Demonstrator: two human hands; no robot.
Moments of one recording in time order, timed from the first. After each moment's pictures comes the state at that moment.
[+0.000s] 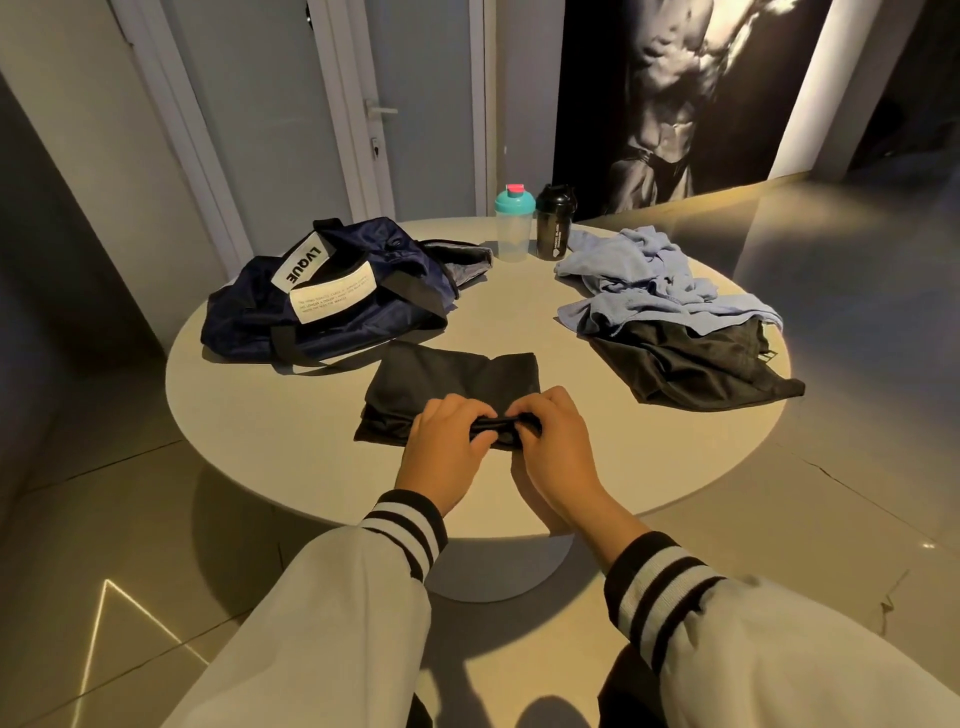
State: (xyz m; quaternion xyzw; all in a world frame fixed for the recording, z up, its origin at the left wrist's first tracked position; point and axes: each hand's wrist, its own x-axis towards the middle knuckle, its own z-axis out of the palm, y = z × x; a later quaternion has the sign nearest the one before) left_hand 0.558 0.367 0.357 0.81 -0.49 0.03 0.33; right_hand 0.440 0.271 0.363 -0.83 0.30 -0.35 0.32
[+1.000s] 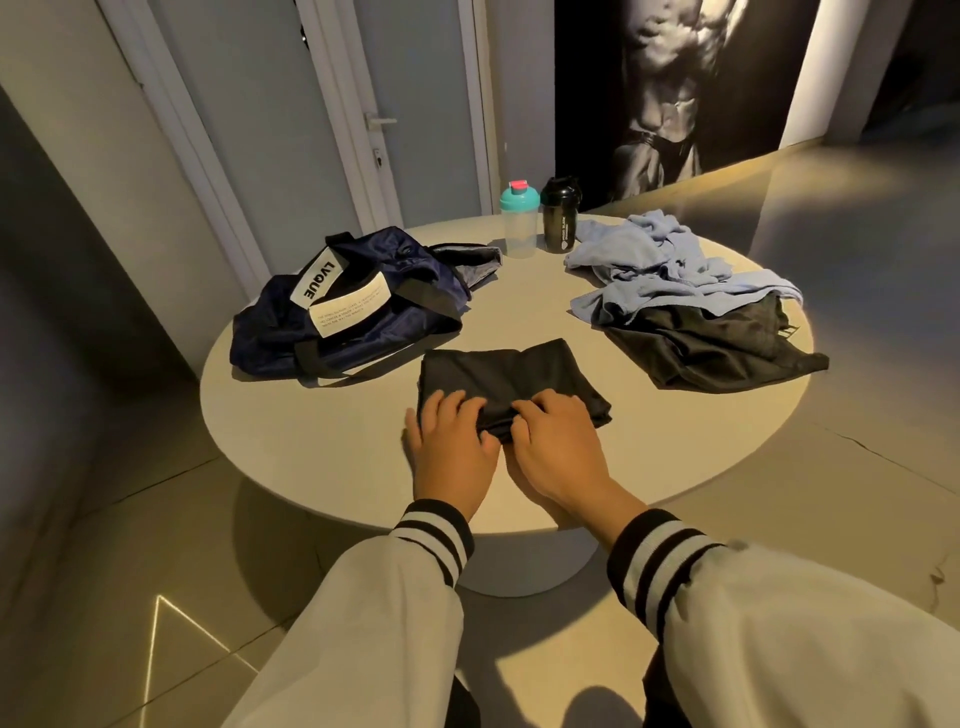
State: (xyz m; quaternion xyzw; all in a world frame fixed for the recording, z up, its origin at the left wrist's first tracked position) left_hand 0.556 0.382 0.353 0.88 -0.41 0.10 0.23; right_hand 0.450 0.284 0.356 -0.90 0.30 -0.29 0.12
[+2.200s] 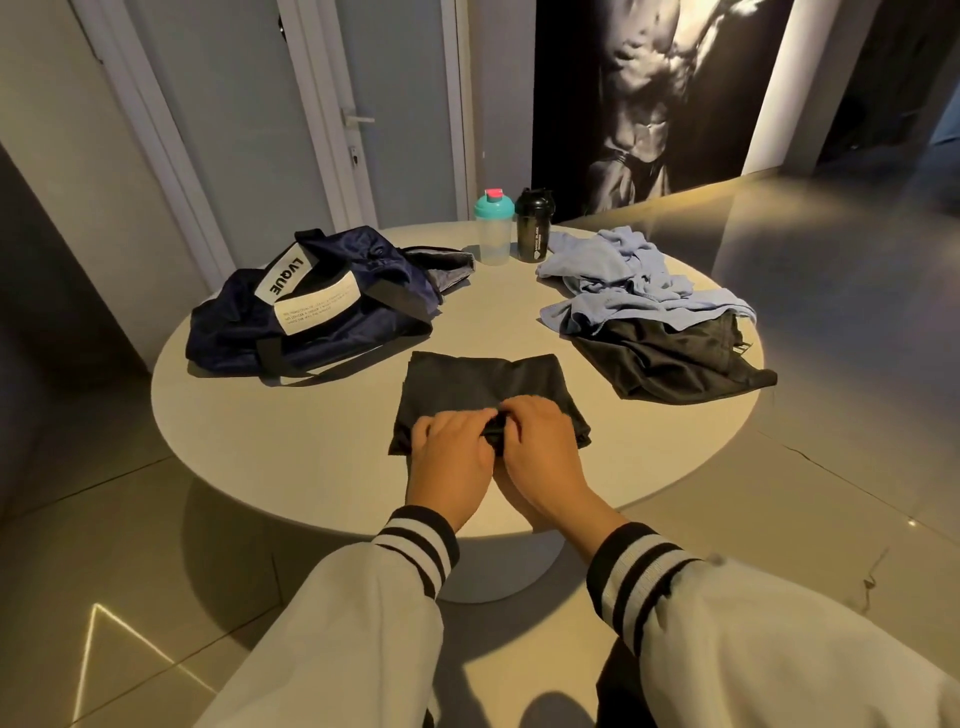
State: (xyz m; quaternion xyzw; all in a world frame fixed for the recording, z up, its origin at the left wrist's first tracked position) left_hand 0.526 0.365 0.360 0.83 -0.48 0.06 0.29; right_hand 0.437 0.277 0.362 -0.85 0.33 -0.34 0.22
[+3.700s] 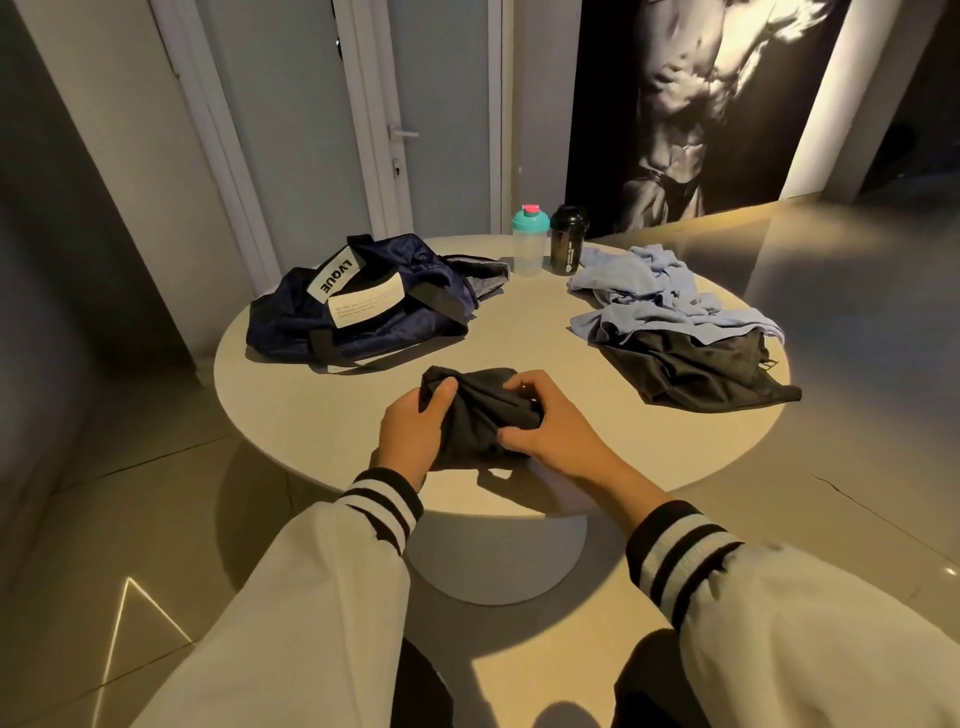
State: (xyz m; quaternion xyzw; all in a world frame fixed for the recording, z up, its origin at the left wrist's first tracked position) left_hand 0.564 0.417 0.402 0.75 -0.24 -0.16 0.59; right_hand 0.415 0.294 0.414 -0.81 0.16 -0.22 0.52
